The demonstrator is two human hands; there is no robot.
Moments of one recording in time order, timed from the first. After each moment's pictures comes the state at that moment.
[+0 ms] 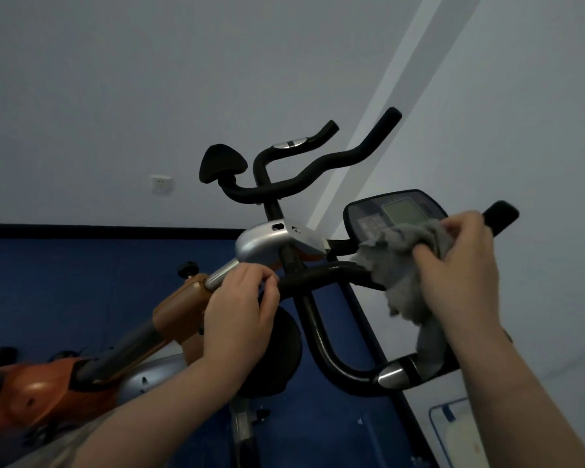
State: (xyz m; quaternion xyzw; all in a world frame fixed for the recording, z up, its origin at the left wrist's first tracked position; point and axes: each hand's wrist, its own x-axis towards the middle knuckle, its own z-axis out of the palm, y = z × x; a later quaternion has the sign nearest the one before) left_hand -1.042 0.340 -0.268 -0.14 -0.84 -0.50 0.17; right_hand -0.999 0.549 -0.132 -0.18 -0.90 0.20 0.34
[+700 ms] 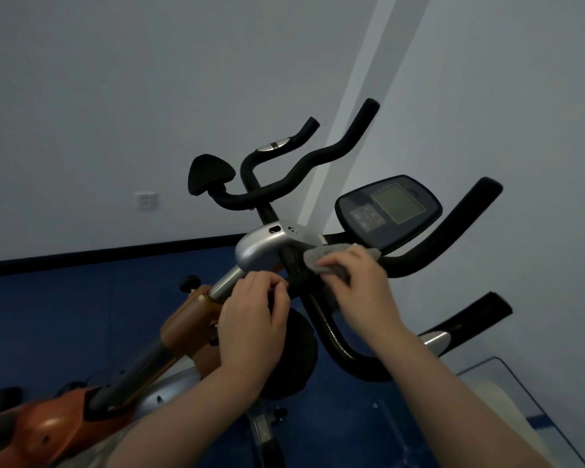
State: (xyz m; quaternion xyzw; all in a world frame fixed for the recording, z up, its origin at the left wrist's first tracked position) left_hand -1.040 0.337 -0.267 -0.17 -0.83 -0.52 0.15; right_hand -1.016 0.490 -0.204 -0.08 -0.94 0.25 0.21
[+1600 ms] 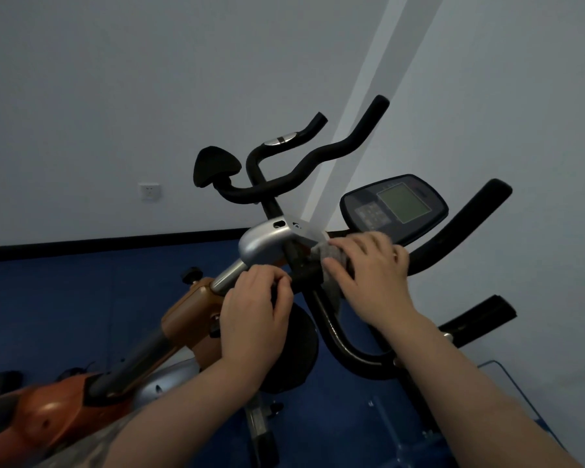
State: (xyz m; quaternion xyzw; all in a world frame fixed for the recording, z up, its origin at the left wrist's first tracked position) left_hand -1.041 0.337 -0.266 -0.18 -0.82 -0.52 0.17; right_hand -1.026 0.516 -0.205 -0.07 -0.98 0.00 0.19
